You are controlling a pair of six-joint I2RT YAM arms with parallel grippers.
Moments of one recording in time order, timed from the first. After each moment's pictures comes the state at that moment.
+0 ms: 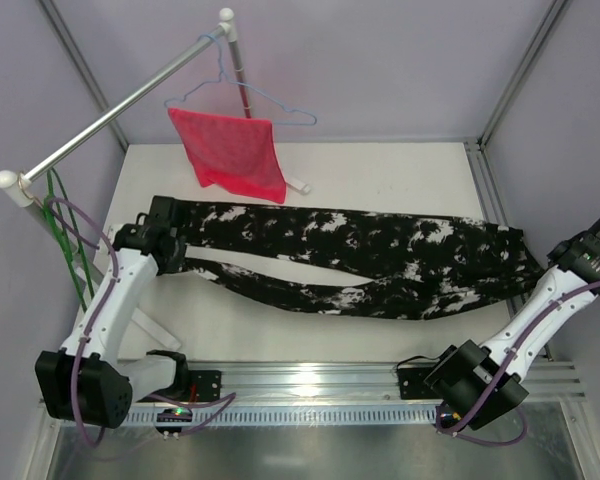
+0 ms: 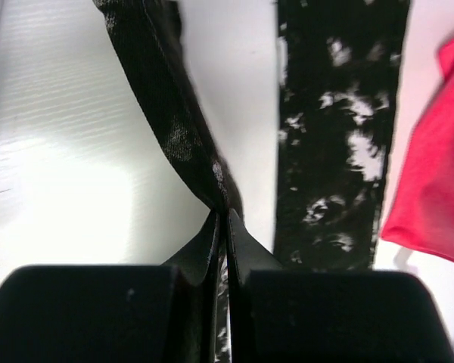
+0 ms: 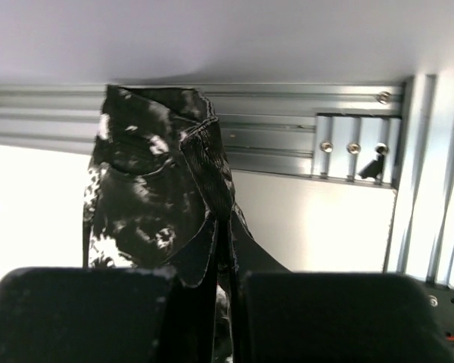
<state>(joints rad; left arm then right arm) -0.15 1.15 1.03 -1.05 -0.45 -1.52 -0.90 1.03 1.13 -0.94 0.21 0.69</state>
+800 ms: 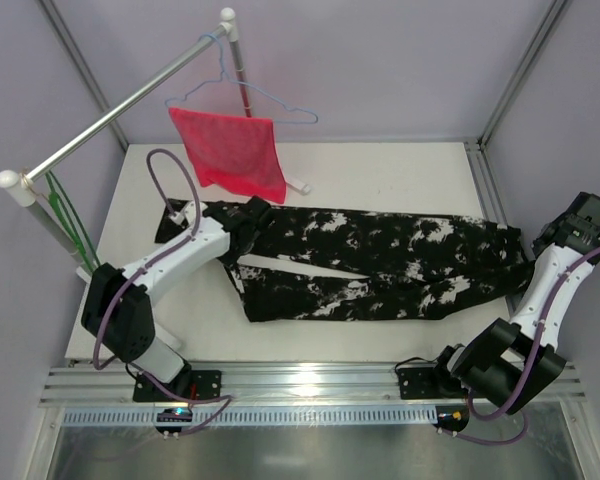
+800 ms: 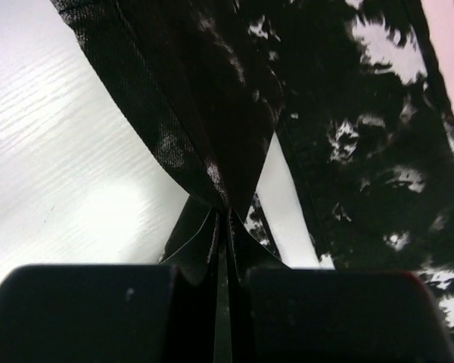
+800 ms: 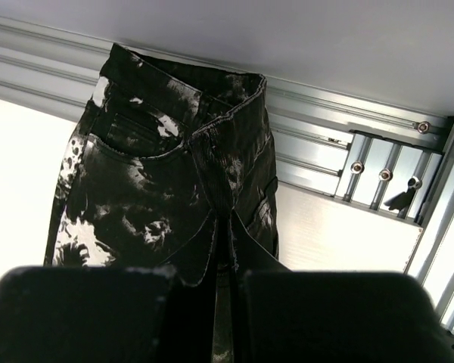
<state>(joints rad) -0.61 1.53 1.24 -1.16 -0.72 -1.66 -0.71 1.20 1.13 -0.81 0.25 0.61</state>
